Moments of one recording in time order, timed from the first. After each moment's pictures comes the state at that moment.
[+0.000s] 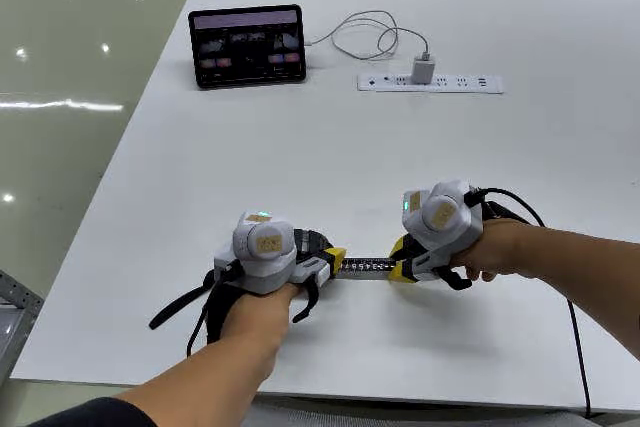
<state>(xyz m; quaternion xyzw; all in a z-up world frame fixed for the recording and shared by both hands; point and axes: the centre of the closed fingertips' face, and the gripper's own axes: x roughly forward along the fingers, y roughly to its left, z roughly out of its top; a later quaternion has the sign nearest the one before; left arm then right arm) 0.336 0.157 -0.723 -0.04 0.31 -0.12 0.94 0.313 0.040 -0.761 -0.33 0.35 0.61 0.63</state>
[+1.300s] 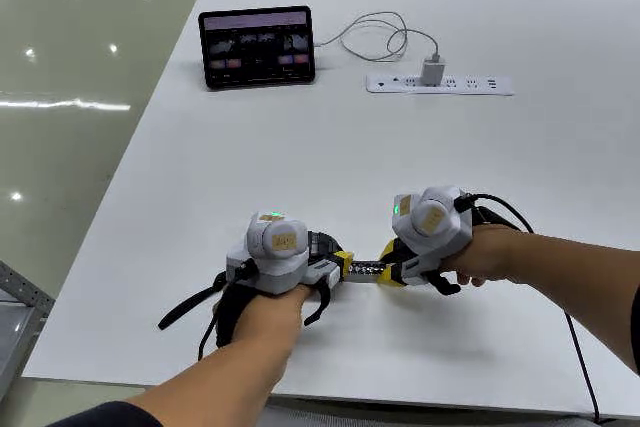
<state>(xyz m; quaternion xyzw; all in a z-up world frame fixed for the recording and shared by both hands) 0.330 0.159 -0.724 -0.05 0.33 -0.11 0.94 0.311 0.073 -0.762 -0.32 0.34 0.61 0.64</state>
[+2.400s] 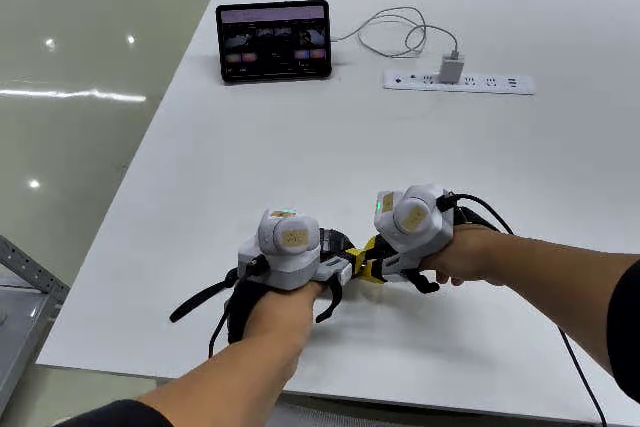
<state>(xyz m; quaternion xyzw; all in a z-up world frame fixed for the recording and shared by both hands) 0.331 0.161 -0.724 -0.06 0.34 -0.10 0.93 0.309 0.115 -0.759 -0.30 0.32 0.63 0.64</state>
